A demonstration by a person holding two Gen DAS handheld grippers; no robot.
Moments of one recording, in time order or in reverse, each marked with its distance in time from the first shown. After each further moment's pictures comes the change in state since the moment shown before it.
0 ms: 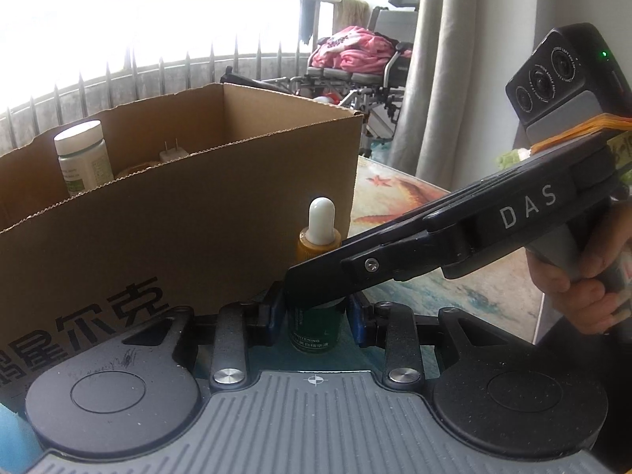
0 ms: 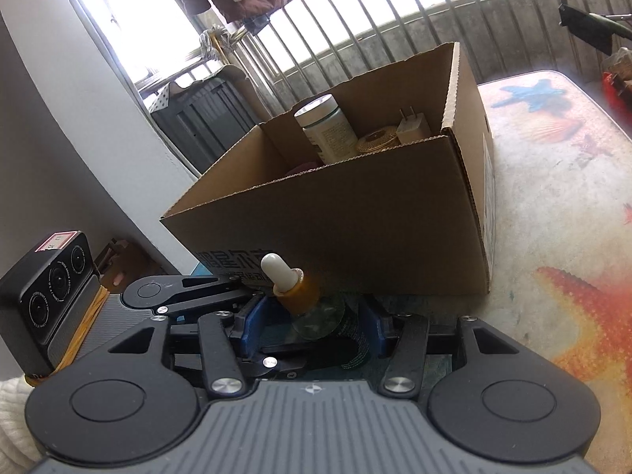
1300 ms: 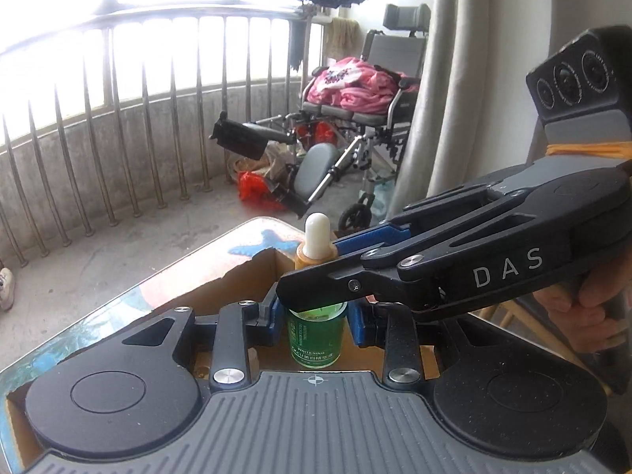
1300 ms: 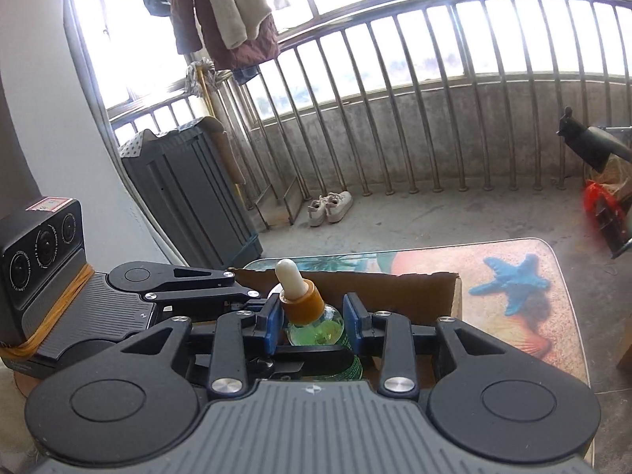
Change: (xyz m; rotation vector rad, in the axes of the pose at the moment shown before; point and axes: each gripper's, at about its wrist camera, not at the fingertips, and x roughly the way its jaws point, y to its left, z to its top) left arm 0.042 0.099 0.177 0.061 0.001 -0.057; right arm 0.007 0.020 0.185 -0.121 -0.102 -0.169
